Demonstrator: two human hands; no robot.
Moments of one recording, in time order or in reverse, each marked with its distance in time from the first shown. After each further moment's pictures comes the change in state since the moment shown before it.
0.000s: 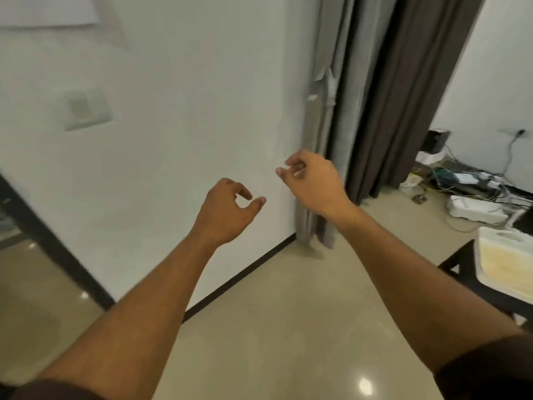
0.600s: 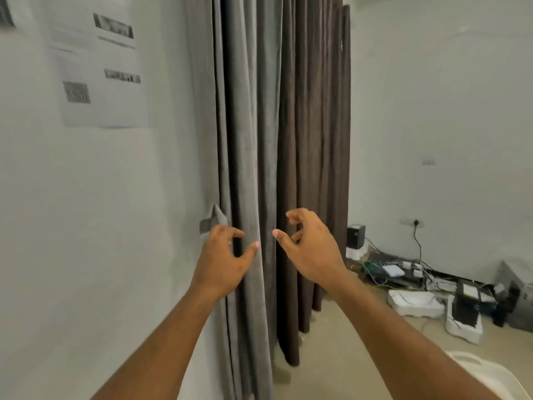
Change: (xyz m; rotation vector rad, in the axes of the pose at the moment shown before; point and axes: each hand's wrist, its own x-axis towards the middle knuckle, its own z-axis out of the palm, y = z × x) left_hand 0.340 0.199 0.187 -0.220 0.109 0.371; right_hand 0.255 0.198 -0.193 -0.117 0.335 -0.032
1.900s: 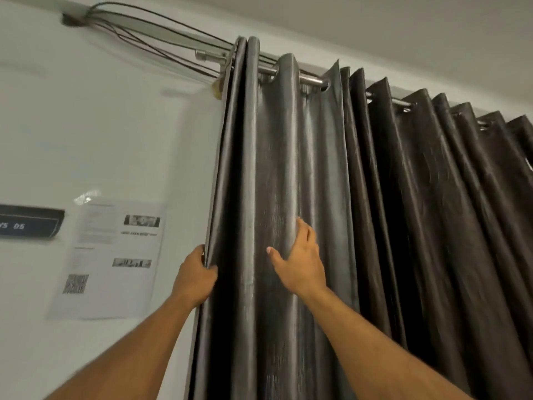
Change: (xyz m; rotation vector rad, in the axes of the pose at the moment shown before) left_hand 0.473 0.046 0.000 0.347 0.760 -0.180; right_hand 0.590 0.023 0.034 0.576 0.073 -0.619
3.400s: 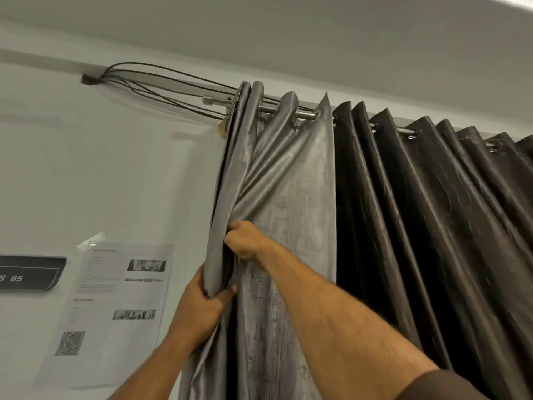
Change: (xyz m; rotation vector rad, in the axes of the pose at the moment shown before) left_hand 0.019 0.020 -0.020 -0.242 0.025 0.170; right_hand 0.099 -0.135 0.036 0.417 -0.490 -0.020
